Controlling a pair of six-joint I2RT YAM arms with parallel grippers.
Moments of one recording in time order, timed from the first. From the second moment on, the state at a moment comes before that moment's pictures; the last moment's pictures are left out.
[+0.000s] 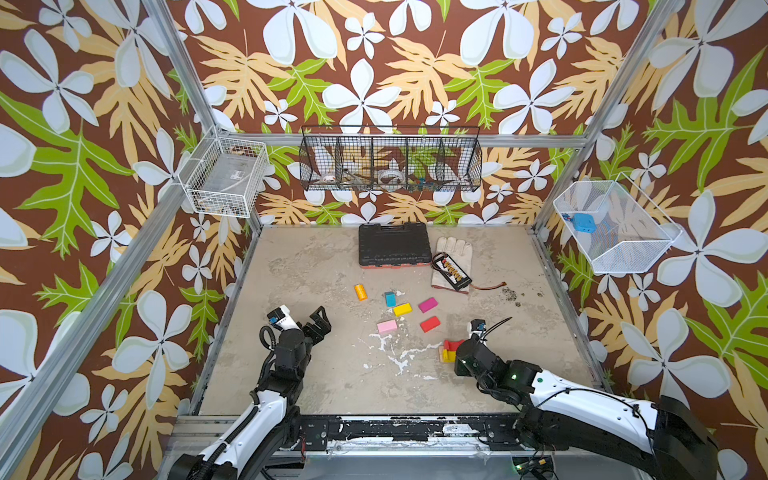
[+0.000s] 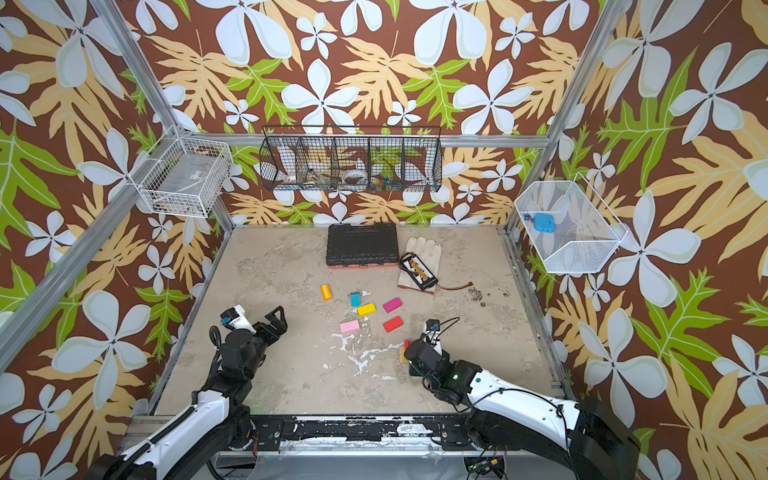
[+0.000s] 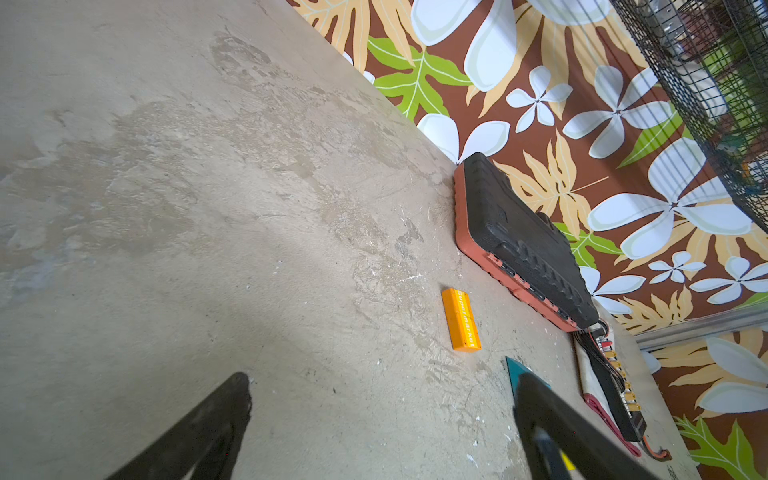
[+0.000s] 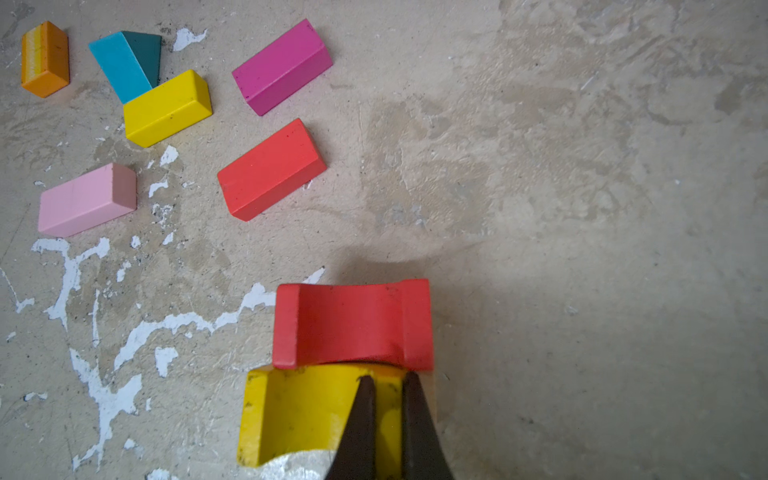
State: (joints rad) left arm -0.20 0.78 0.07 0.38 -0.21 -0.76; right arm 0.90 0.96 0.36 -0.36 0.44 0.84
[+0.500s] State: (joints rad) left arm -0.20 0.78 0.07 0.38 -0.21 -0.76; right arm 0.90 0.94 0.35 -0.37 0.44 0.85
